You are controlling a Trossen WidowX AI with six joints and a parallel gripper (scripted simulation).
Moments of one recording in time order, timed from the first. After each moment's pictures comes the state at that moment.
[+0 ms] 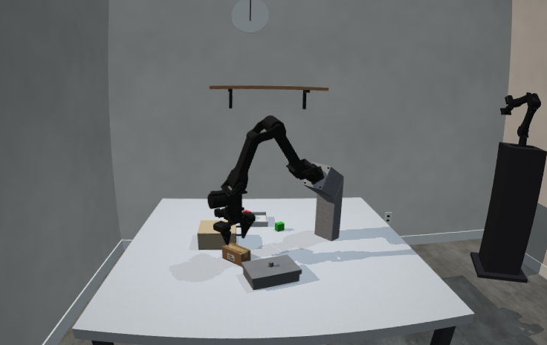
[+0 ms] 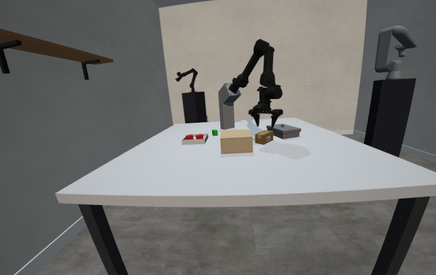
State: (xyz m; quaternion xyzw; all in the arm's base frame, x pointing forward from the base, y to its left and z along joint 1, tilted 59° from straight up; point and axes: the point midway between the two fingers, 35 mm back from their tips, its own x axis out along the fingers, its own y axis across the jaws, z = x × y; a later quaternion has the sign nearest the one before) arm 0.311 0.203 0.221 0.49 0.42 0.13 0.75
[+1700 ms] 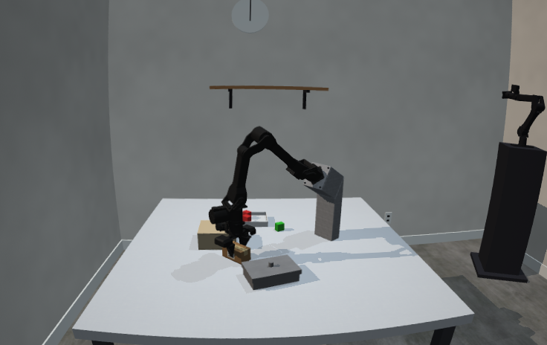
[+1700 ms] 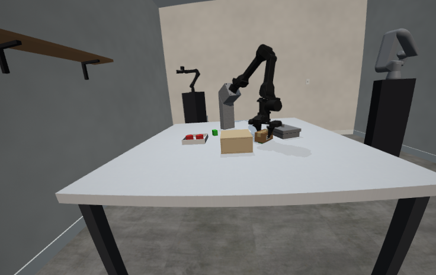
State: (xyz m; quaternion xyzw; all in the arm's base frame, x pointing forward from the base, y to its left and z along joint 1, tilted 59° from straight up) arm 0.346 0.238 0.186 0.49 0.43 0.13 0.75
